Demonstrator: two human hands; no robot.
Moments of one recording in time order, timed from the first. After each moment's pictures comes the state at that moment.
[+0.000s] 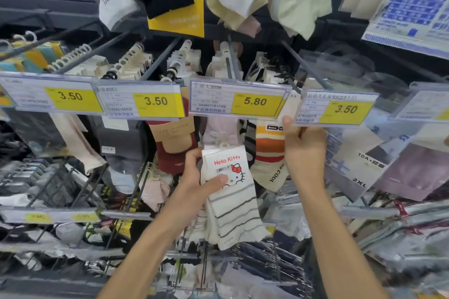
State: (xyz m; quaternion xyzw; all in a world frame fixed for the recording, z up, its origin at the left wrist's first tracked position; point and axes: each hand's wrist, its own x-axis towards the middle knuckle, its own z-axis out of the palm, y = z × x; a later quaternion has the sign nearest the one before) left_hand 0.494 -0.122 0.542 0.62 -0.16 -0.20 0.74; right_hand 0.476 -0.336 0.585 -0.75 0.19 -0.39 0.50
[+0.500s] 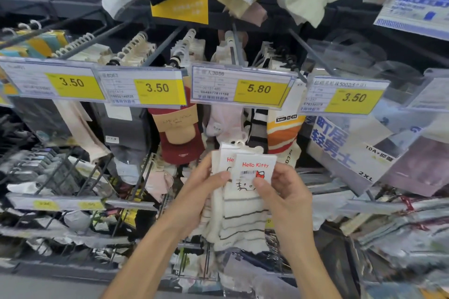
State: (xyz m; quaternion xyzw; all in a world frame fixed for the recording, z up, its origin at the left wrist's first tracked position) left_hand 0.469 -0.123 0.551 0.59 -0.18 -0.23 0.76; right_hand 0.397 -0.273 0.543 -0.66 0.09 -0.25 0.70
